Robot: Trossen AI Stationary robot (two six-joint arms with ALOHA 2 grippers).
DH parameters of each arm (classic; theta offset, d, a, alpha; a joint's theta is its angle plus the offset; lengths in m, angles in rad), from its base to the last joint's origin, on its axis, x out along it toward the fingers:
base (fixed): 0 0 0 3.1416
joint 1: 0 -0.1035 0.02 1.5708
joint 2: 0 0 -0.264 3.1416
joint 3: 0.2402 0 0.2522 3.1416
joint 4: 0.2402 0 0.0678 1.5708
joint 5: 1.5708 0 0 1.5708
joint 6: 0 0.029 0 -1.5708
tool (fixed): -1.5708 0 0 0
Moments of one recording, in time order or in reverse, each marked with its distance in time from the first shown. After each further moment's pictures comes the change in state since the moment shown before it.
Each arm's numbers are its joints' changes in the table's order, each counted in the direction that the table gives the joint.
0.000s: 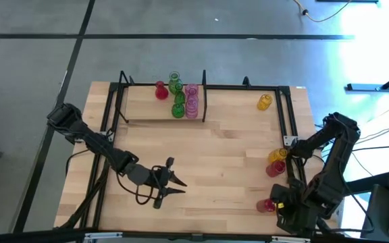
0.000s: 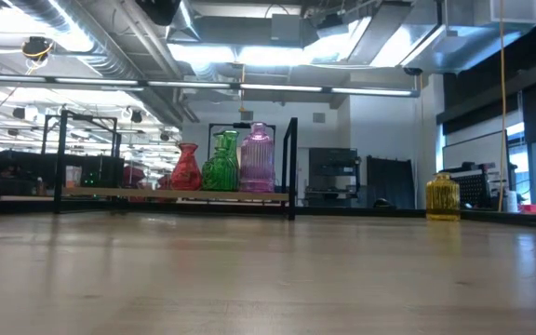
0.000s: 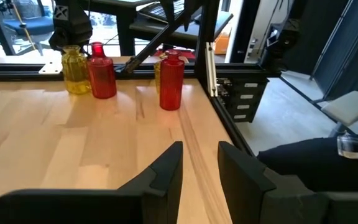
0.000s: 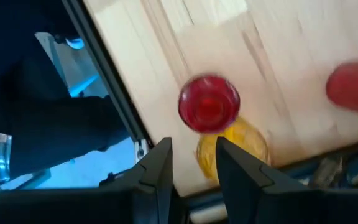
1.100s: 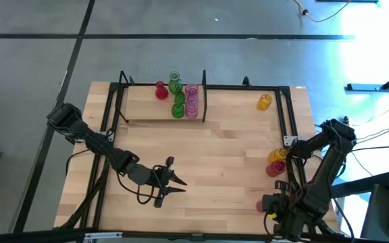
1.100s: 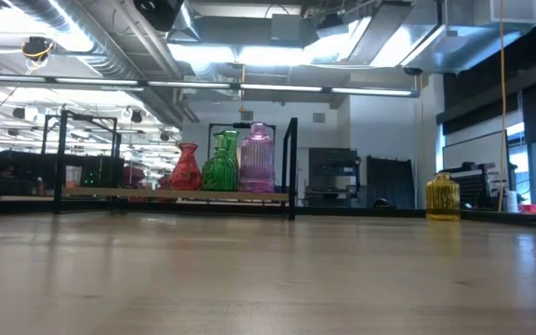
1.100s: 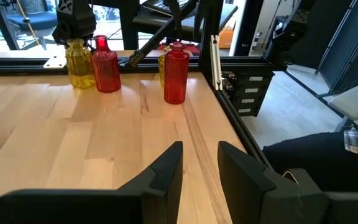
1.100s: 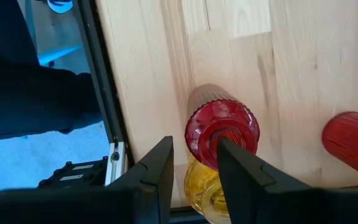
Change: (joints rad) left arm -0.004 -0.001 0.001 0.030 0.003 0.000; right arm 0.044 0.103 -0.001 -0.035 0.021 -0.279
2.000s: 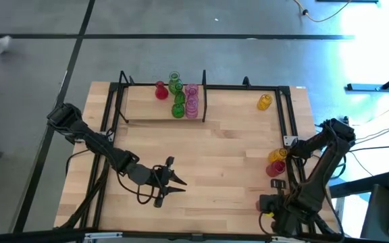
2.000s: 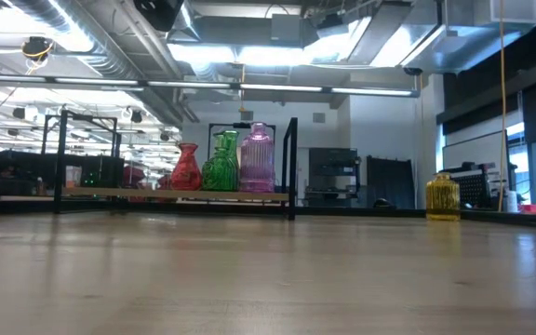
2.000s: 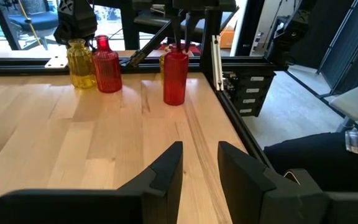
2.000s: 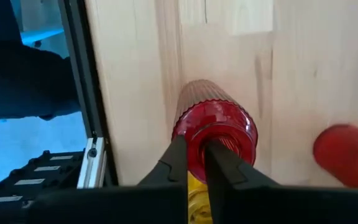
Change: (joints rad) left arm 0.000 0.000 0.000 0.000 0.004 0.000; right arm 0.040 -0.001 -0.081 -0.052 0.022 -0.130
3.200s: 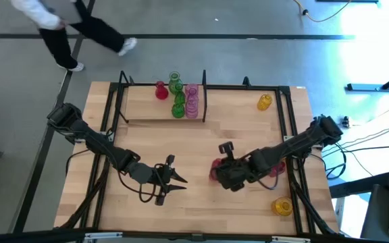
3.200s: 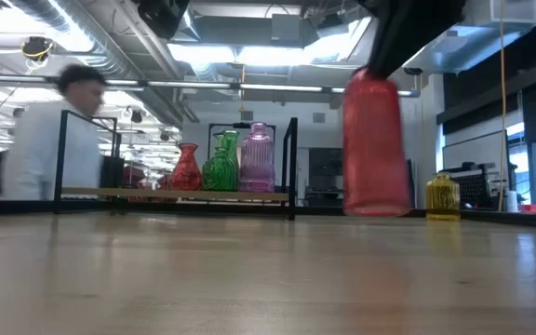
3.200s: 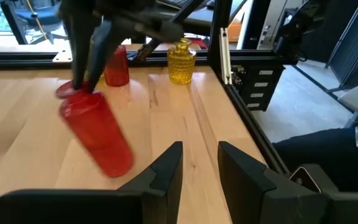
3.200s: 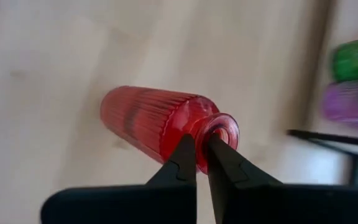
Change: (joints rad) left arm -0.017 -0.001 0.000 0.030 -0.002 0.003; right arm 0.519 0.085 0.083 -0.219 -0.388 -1.109
